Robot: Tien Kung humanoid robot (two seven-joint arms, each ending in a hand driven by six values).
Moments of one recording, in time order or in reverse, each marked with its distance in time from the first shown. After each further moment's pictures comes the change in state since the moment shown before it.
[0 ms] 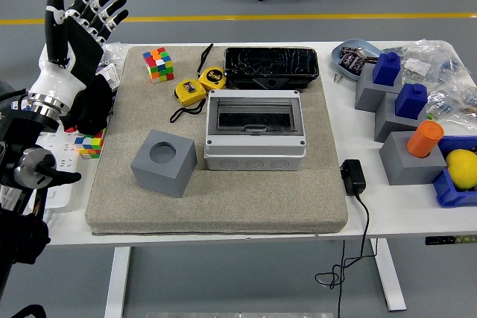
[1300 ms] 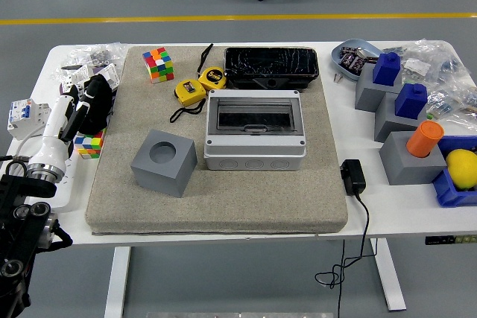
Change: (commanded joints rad) left arm 0.153 -0.028 0.022 0.156 0.478 0.175 -0.149; right arm -0.005 0.003 0.116 0.000 -0.109 0.003 0.024
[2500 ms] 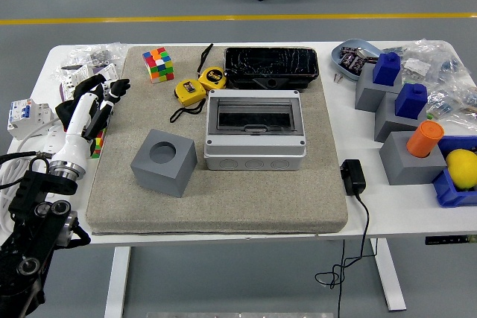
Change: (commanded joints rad) left arm -0.022 -0.014 0.088 0.005 -0.005 0.029 0.003; right arm -0.003 -0.001 0.145 0.000 -0.307 -0.239 -0.017
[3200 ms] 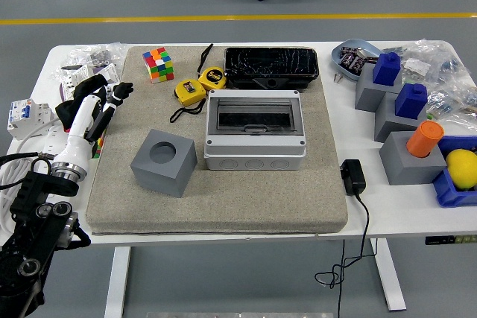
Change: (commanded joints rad) left arm 0.002 0.004 0.018 0.002 -0.002 -0.002 0.003; right arm -0.013 0.003 0.217 0.000 0.025 0.288 -0.077
